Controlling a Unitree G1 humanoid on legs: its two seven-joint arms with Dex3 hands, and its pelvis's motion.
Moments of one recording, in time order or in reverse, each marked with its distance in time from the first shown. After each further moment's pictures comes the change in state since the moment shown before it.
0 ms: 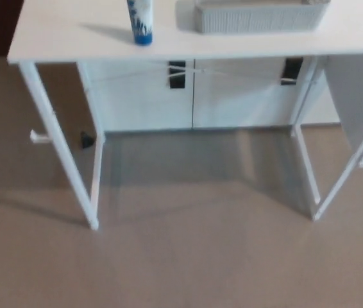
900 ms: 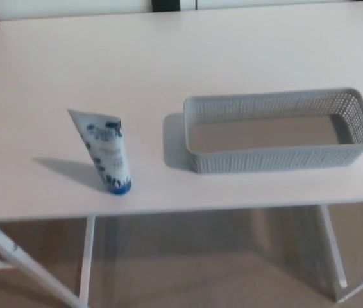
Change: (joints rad) left_arm -0.001 0.009 -0.020 0.010 0.000 -0.012 0.008; right_arm -0.011 -0.009 0.023 0.006 -0.002 0.015 0.012
